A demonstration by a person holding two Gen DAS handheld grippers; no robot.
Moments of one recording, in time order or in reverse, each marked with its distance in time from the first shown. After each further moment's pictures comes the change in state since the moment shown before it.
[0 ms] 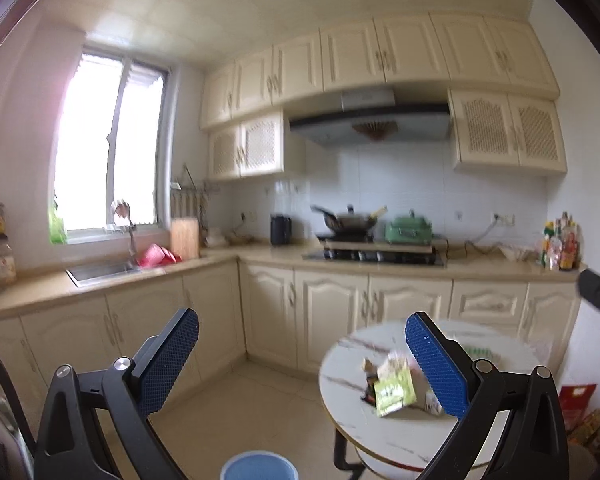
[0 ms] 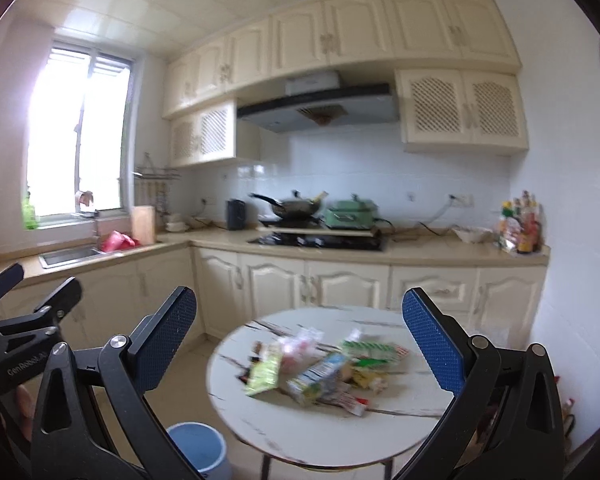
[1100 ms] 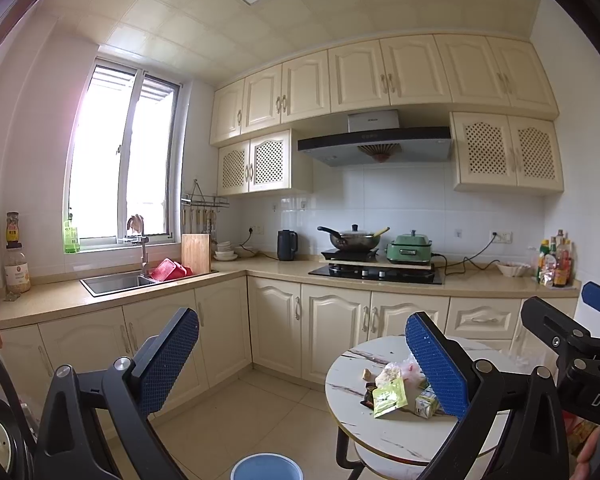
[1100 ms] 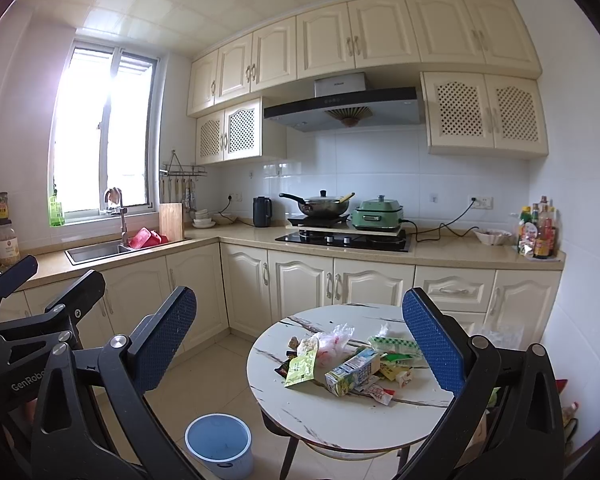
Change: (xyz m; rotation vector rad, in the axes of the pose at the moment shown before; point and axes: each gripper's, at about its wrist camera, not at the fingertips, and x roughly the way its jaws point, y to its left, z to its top) left arm -0.102 0.025 0.042 -0.025 -0.072 0.021; right arm -0.048 0.042 0.026 -0.025 -0.005 0.104
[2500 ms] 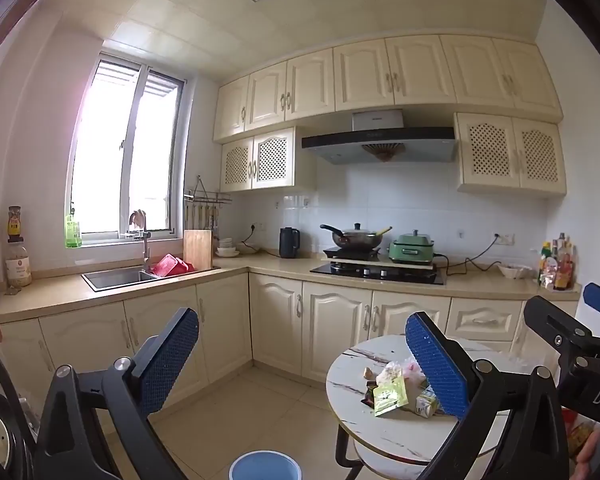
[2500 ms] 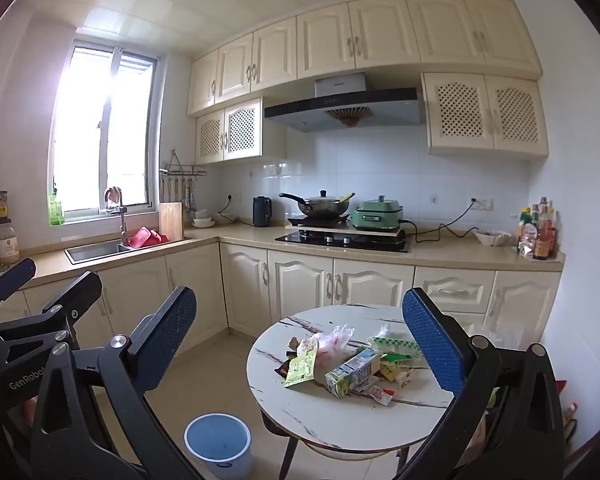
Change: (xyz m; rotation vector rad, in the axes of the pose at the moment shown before) left arm 0.001 -0.003 -0.001 -0.014 0.005 0.007; right arm 0.000 0.002 -0.002 -0.004 -0.005 -0.001
